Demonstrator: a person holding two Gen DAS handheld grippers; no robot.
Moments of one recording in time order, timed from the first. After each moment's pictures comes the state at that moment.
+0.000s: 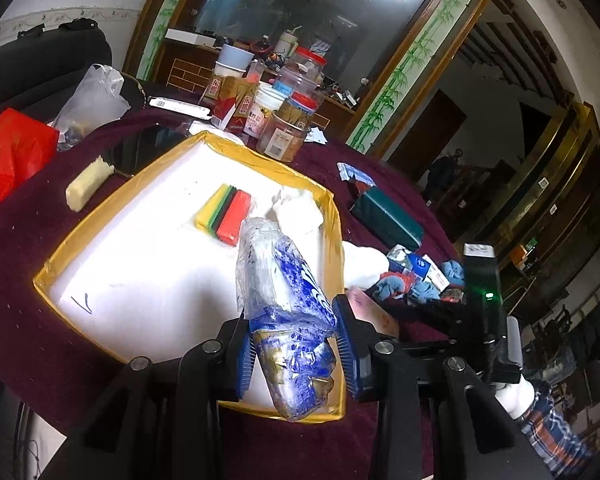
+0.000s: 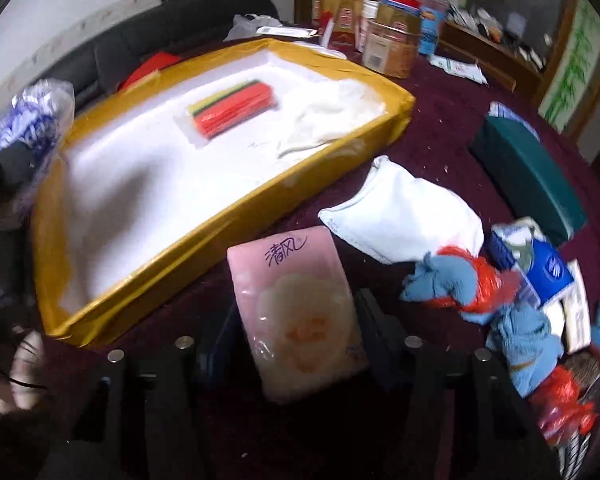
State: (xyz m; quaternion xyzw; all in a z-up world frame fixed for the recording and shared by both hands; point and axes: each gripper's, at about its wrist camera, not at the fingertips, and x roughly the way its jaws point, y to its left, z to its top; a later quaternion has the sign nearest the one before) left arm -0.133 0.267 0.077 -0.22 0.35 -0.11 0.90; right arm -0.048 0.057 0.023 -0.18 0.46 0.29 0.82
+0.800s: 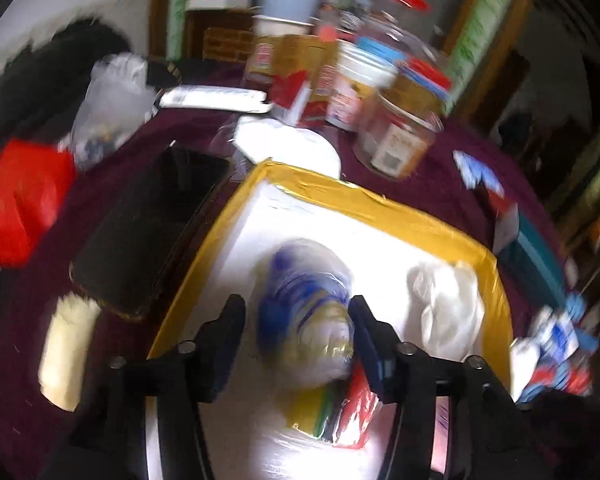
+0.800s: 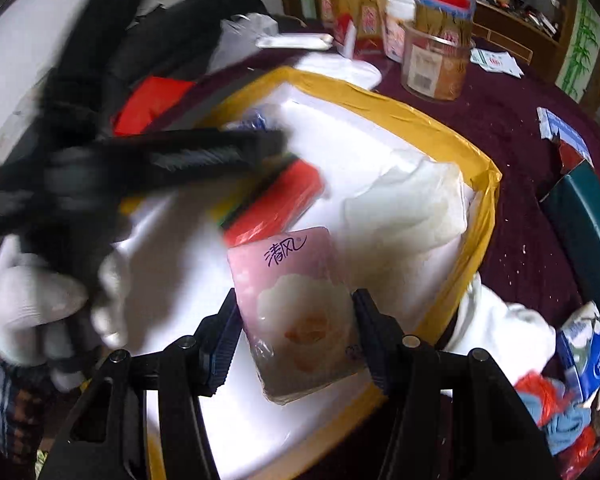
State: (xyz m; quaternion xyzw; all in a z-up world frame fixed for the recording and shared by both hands) left arm 0.074 0.317 0.028 -0.16 0.45 -0.01 0.88; right arm 0.023 0.155 0.042 -0.11 0.52 0.29 0.80
